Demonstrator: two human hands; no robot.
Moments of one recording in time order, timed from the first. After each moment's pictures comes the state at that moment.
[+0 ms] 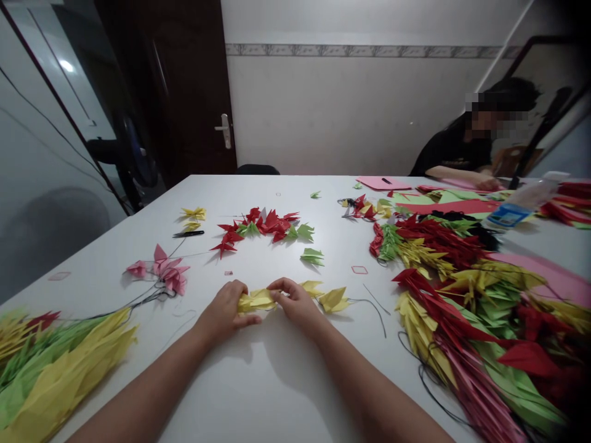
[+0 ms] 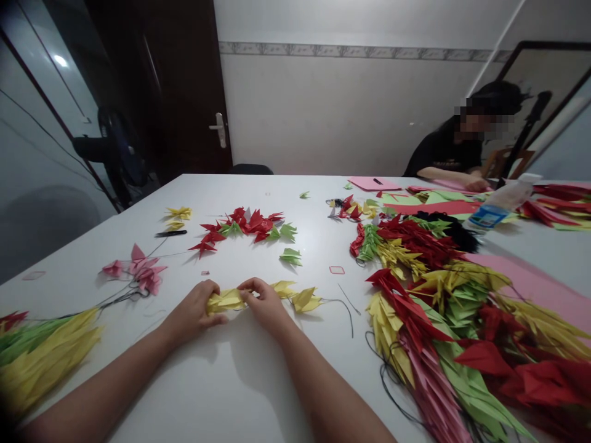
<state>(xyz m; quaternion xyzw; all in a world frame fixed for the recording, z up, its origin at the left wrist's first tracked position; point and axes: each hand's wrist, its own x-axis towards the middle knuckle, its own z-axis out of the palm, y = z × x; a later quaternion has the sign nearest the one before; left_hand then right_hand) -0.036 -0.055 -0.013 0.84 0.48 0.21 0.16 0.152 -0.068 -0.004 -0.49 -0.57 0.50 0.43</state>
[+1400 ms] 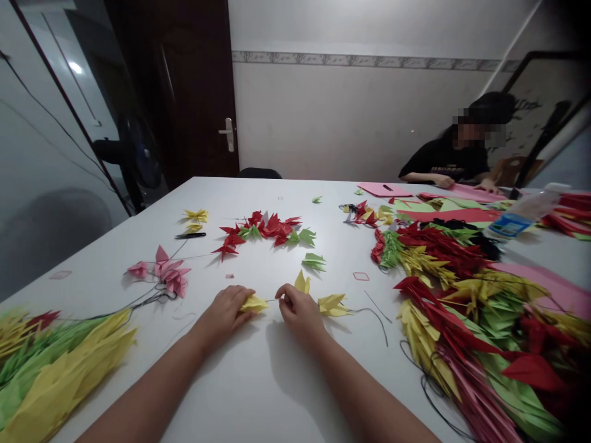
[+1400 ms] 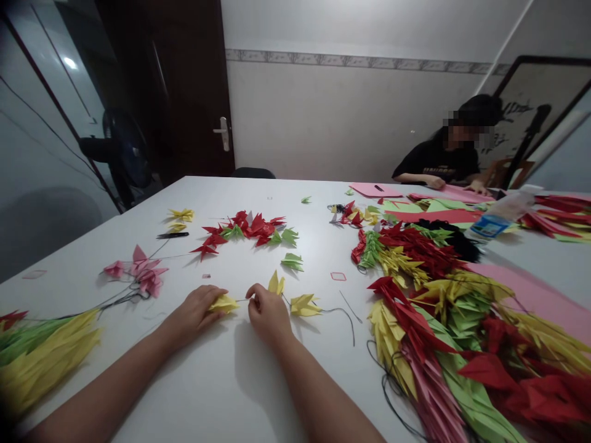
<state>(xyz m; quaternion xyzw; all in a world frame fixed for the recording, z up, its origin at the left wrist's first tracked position) -0.042 -0.056 -0.015 0.87 0.44 0.19 0.11 0.157 -0.072 -0.014 -0.57 -0.71 0.21 0.36</state>
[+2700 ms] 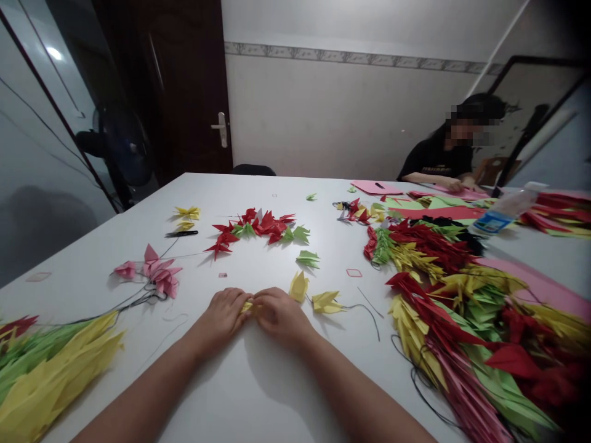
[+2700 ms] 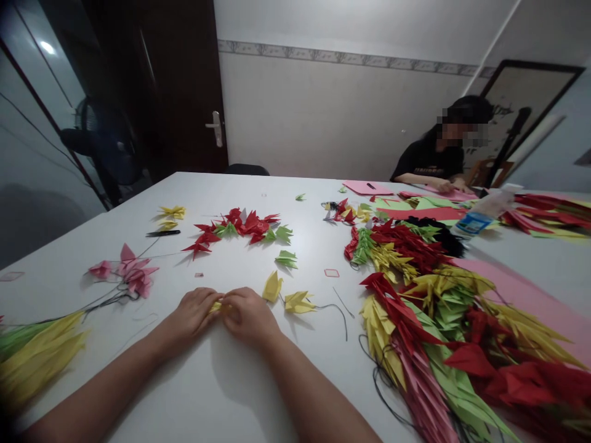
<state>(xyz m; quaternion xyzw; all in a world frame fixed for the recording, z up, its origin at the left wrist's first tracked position) -0.038 -0.057 -0.029 0.89 0.42 0.18 0.07 0.146 -0.071 -0.015 -0.41 -0.80 0.19 0.39</state>
